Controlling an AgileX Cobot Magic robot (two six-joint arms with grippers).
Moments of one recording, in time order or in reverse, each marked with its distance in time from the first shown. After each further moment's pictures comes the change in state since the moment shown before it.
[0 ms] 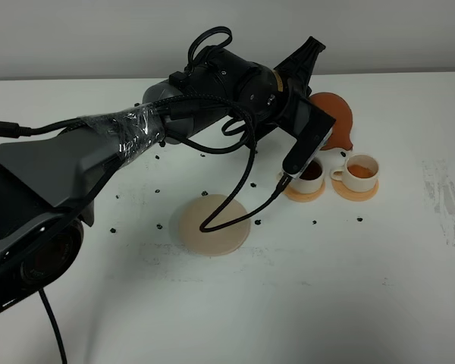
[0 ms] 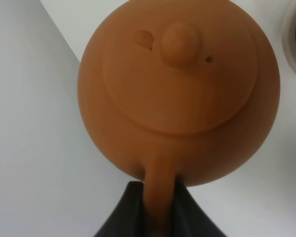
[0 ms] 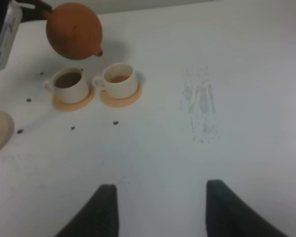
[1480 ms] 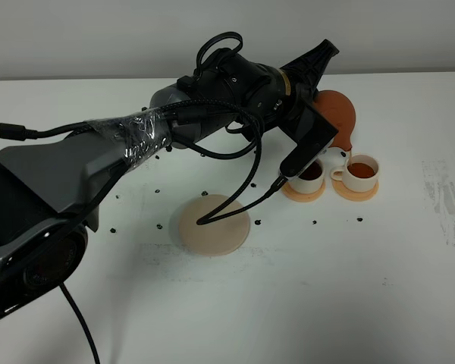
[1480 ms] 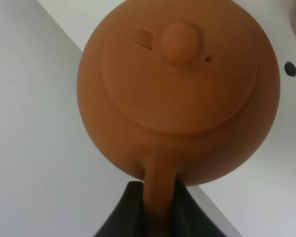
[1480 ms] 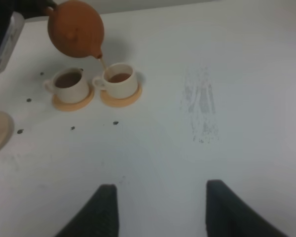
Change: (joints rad) left arm -0.025 0.000 0.000 0.106 -0.033 0.044; right arm 0.000 0.000 0.000 0.000 0.000 0.000
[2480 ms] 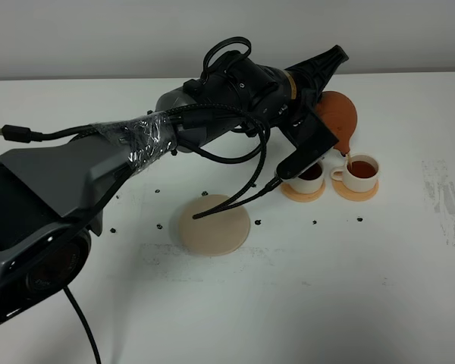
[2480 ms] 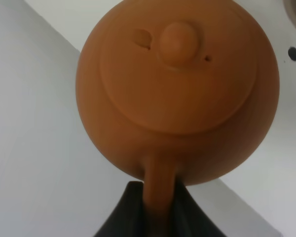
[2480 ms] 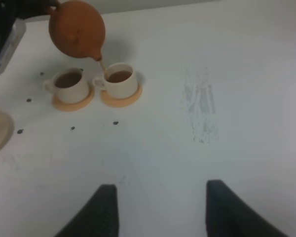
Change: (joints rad) left arm -0.018 0.000 0.000 0.075 -0.009 0.064; right arm 0.000 0.000 0.000 0.000 0.000 0.000
